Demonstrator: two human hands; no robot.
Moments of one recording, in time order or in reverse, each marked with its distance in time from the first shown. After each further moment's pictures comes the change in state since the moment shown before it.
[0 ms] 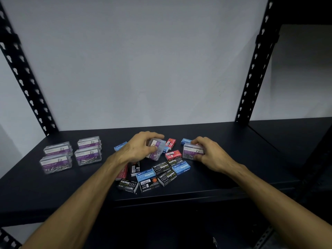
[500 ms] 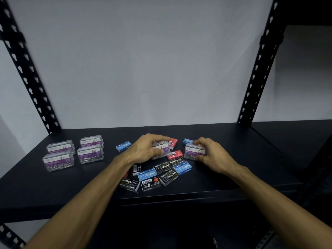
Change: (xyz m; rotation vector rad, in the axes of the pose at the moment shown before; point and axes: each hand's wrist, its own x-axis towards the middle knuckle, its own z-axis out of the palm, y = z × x) left_hand 0.003 0.001 0.010 -0.010 -0.050 0.000; right_hand 0.000 0.003 0.002 -0.008 0.004 0.004
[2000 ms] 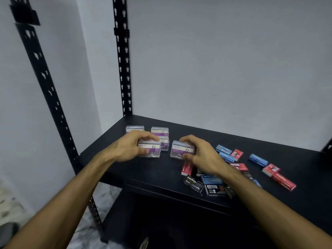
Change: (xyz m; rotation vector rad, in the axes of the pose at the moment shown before) left_hand -0.174 -0.106 -0.123 -0.162 0.220 -0.227; right_hand 0.045 -0.182 0.103 0.204 -0.194 -0.421
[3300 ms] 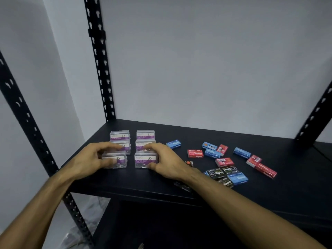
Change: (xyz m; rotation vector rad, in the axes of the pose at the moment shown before) left_hand -0.029 -0.052 -0.032 -0.061 0.089 -0.033; right_hand 0.021 -0.031 0.058 0.002 -0.076 -0.088
